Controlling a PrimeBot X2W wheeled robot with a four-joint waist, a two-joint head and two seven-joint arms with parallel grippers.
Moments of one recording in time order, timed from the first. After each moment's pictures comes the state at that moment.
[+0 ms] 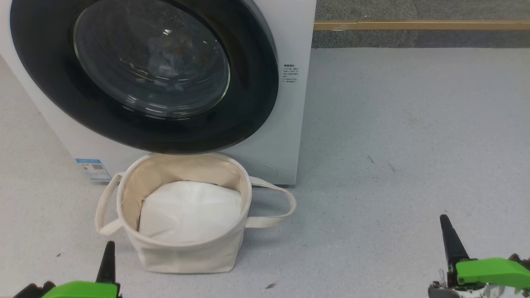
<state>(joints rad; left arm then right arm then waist) -0.10 0.14 -0.03 0.34 -1.39 -0.13 0.03 -0.06 -0.04 -0.13 0.30 1.28 0.13 0.03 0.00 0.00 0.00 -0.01</state>
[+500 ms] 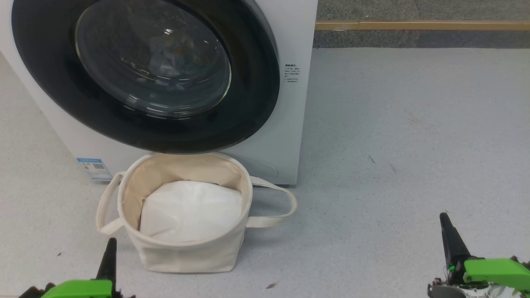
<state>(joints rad) -0.10 0.10 0.02 0.31 -1.50 -0.13 0.06 -0.06 -0.04 -0.13 0.29 1.43 0.13 0.07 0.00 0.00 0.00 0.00</state>
